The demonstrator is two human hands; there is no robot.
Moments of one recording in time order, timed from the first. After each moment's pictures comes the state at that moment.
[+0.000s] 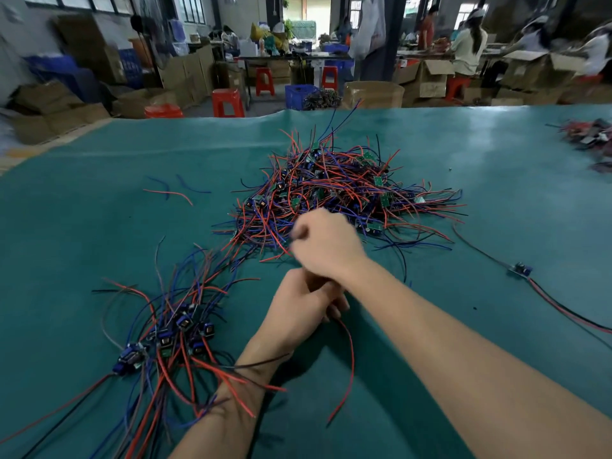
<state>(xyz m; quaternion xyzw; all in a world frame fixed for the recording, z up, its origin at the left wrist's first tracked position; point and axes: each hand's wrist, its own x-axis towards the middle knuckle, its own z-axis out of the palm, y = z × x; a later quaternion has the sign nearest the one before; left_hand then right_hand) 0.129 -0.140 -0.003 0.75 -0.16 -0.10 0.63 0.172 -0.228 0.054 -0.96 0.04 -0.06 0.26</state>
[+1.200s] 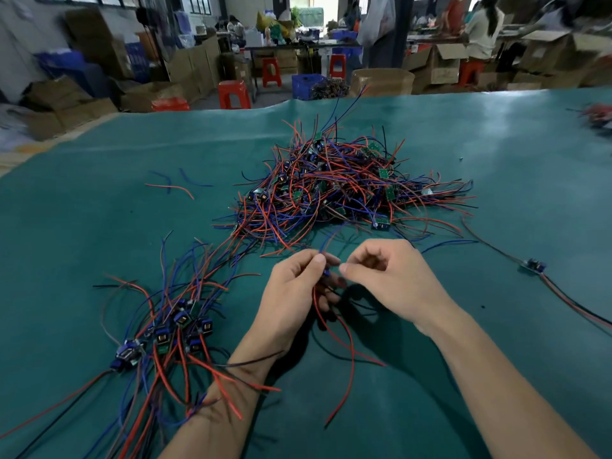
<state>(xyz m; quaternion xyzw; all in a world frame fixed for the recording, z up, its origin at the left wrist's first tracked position) 0.137 -0.138 -0.007 0.66 -0.11 -0.09 0.74 0.108 -0.300 0.021 -0.87 0.02 -0.08 0.49</state>
